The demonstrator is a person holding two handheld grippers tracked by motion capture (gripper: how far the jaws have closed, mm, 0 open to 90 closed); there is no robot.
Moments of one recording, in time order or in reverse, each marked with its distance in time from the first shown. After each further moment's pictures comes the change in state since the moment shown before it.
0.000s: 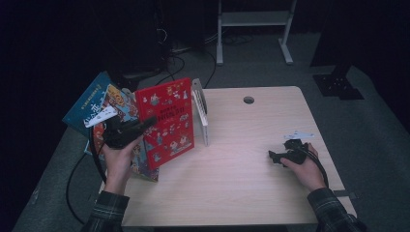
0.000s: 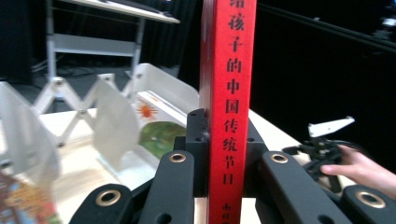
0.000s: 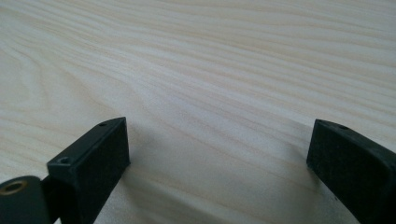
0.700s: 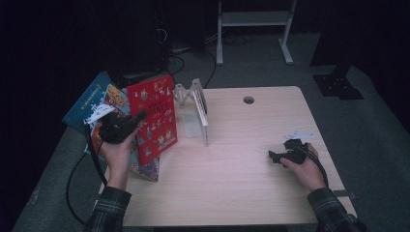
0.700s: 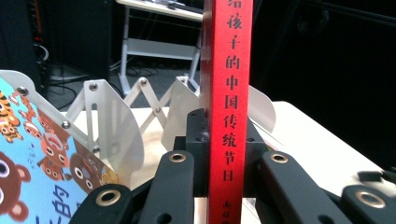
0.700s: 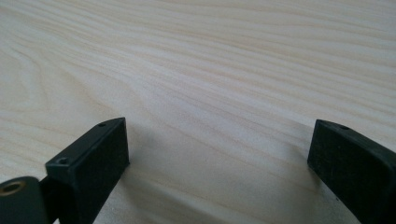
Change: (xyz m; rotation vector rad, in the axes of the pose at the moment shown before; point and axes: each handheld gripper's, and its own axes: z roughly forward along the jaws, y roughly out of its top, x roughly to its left) left arm 0.018 0.000 0.012 -0.020 0.256 -0.012; right arm 0.000 0.000 0.001 -0.001 -0.001 0.002
